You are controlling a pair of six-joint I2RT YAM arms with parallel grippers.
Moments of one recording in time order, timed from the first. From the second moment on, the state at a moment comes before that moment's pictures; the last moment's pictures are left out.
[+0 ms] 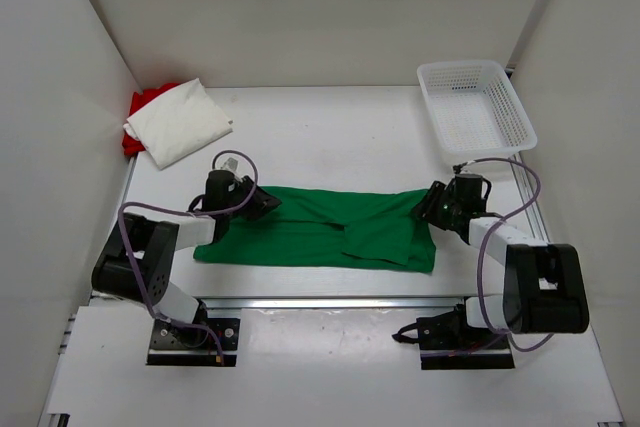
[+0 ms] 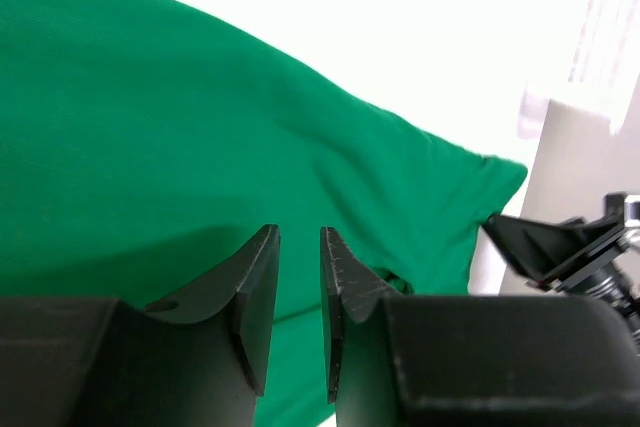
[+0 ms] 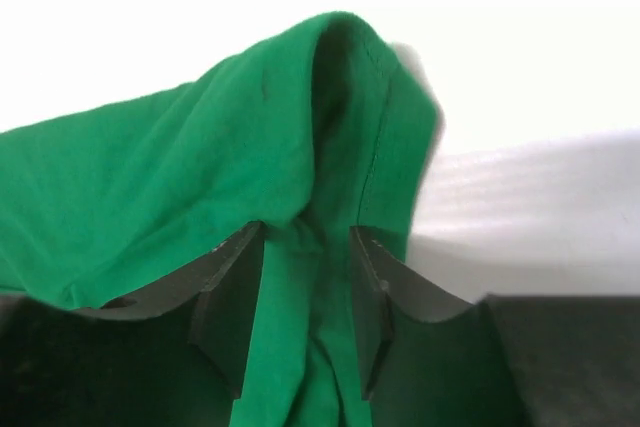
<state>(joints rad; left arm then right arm) -0.26 1.51 0.50 0.40 0.33 -0.93 0.01 1.31 0.48 0.04 -0.25 0.50</state>
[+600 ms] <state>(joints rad) -0.04 1.49 0.35 0.46 0.37 -1.04 -0.07 1.45 0.59 0.17 -0.30 0.53</state>
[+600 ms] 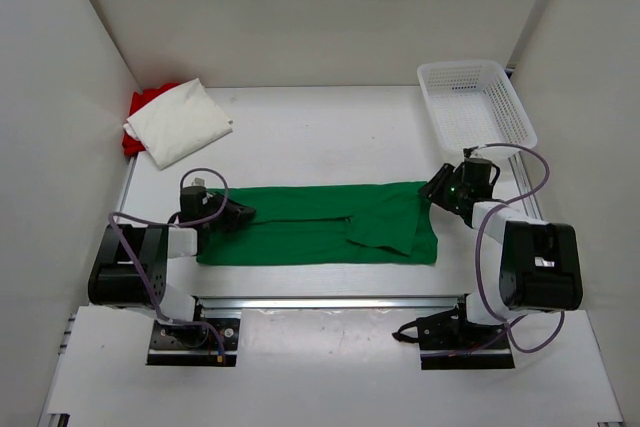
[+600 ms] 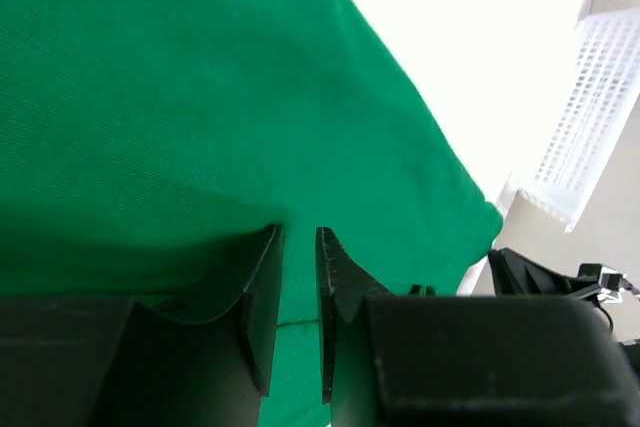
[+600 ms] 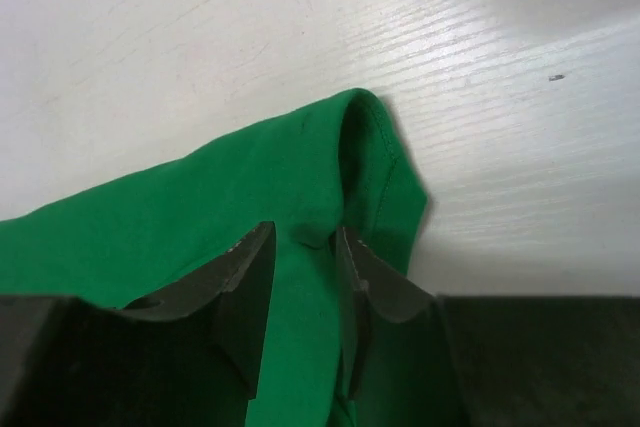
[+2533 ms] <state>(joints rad) -0.24 1.03 0.60 -0.22 0.38 -0.55 0.82 1.93 1.05 0.22 -0.18 0.72</state>
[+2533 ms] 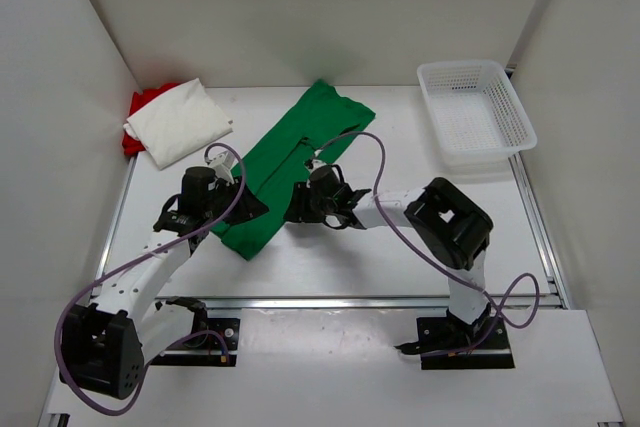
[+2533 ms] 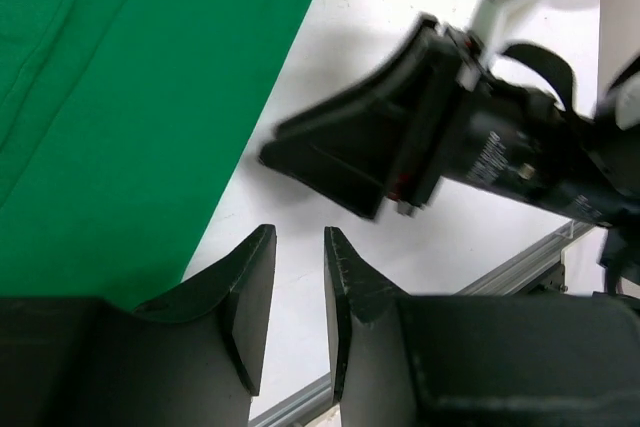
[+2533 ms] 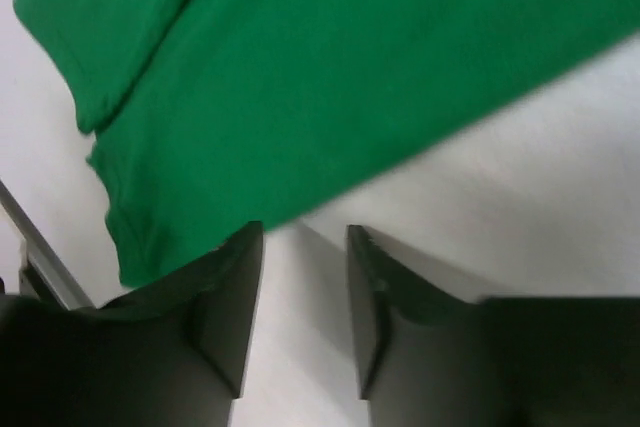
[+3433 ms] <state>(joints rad) -0.52 1.16 0.44 -0.16 0.36 -0.59 0.32 1.18 0.47 -0.06 -0.31 0.50</state>
